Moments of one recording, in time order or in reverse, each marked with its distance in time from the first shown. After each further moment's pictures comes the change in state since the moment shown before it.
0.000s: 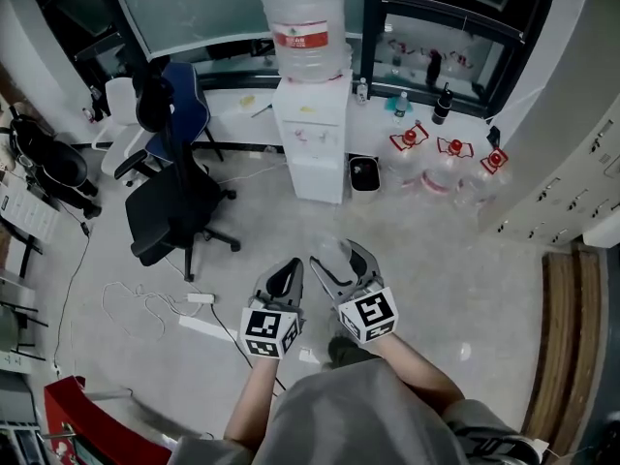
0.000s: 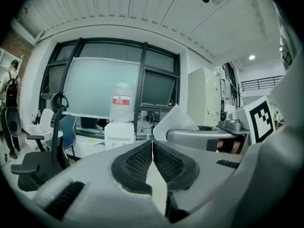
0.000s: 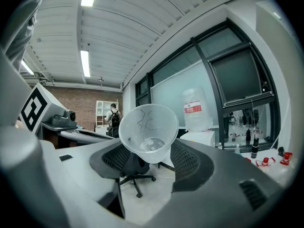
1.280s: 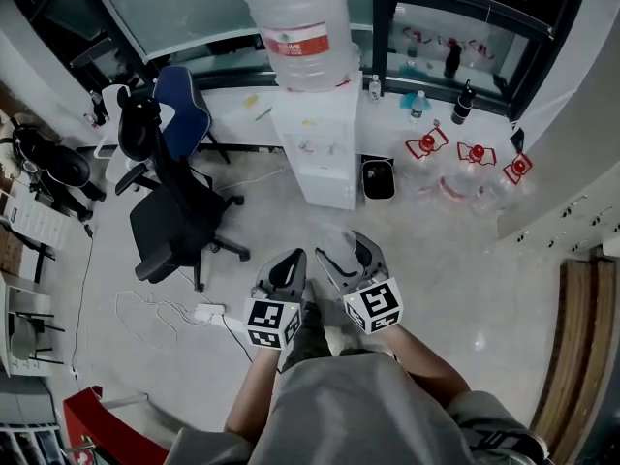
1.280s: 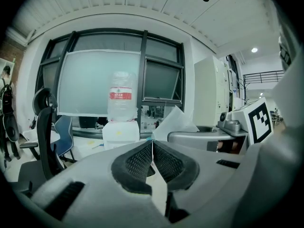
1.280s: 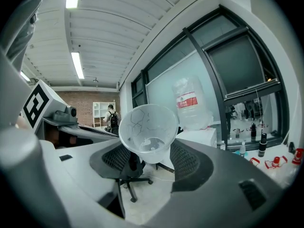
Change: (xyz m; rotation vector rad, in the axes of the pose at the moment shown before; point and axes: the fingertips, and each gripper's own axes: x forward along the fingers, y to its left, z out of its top) left arm 0.154 0.068 0.021 0.035 0.079 0.010; right arm 0.117 -0.126 -0.009 0.061 0.019 0.014
